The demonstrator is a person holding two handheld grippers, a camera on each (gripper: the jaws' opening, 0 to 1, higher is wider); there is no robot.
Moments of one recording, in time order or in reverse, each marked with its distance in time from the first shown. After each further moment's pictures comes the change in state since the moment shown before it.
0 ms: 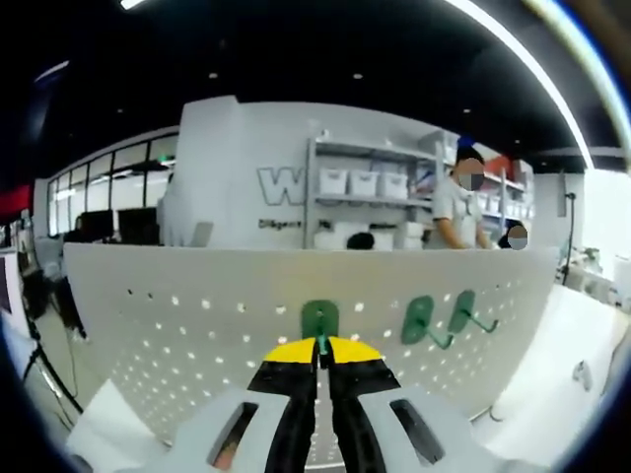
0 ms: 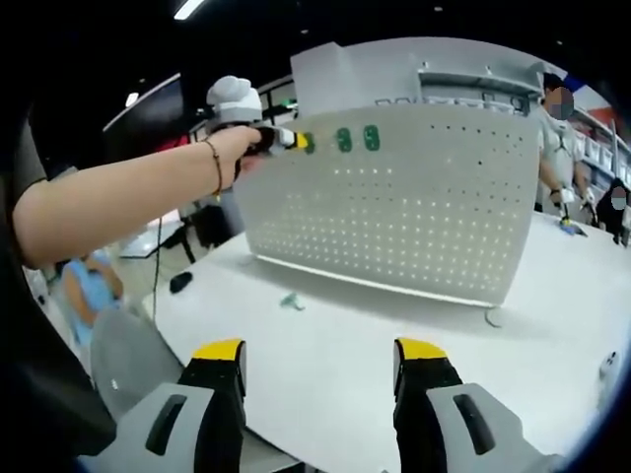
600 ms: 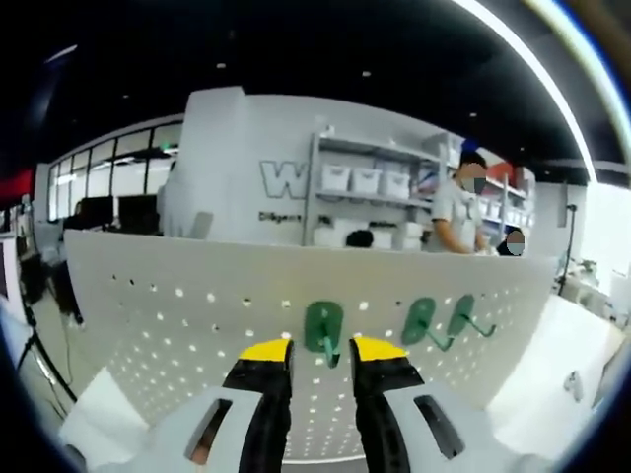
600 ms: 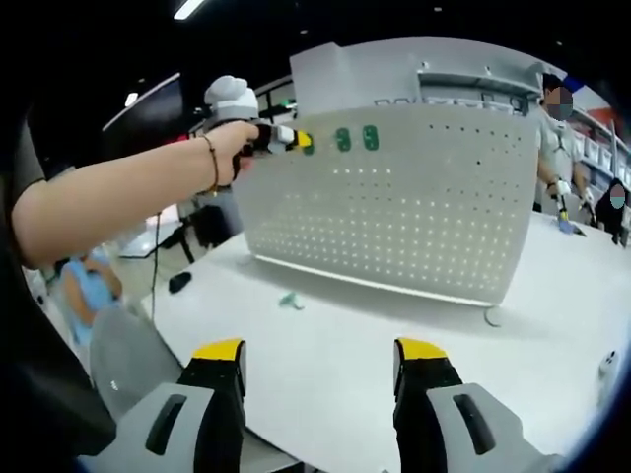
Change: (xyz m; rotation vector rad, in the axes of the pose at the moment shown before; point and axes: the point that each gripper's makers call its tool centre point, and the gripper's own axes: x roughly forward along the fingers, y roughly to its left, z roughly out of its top) left arm -0.003 0.001 -0.001 -0.035 0.014 -0.005; right arm -0.002 -0.002 0.000 0.000 -0.005 -0.010
